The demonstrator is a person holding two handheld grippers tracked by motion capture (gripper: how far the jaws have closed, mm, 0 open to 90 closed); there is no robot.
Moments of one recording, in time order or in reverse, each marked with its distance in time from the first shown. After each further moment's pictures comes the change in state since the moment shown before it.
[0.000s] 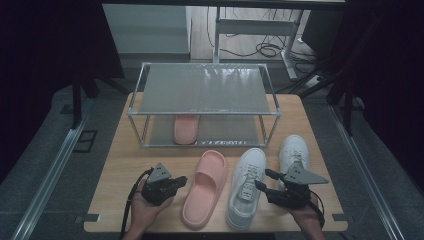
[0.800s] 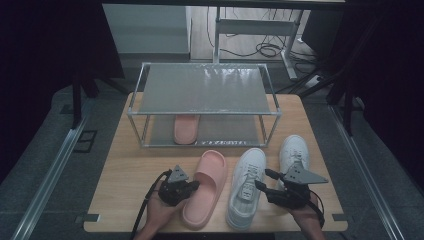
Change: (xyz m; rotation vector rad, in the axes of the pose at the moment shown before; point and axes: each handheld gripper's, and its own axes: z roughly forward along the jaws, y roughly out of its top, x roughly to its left) left arm -0.012 -0.002 0.043 0.086 -0.025 0.022; right arm -0.001 0.000 0.001 0.003 -0.001 -0.001
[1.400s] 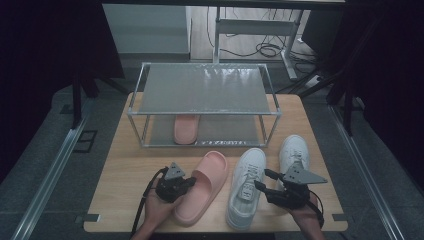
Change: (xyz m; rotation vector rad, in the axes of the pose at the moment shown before) left arm 0.013 0.000 -0.004 -0.019 0.041 -0.023; right arm 0.001 0.000 0.001 0.001 0.001 -0.003
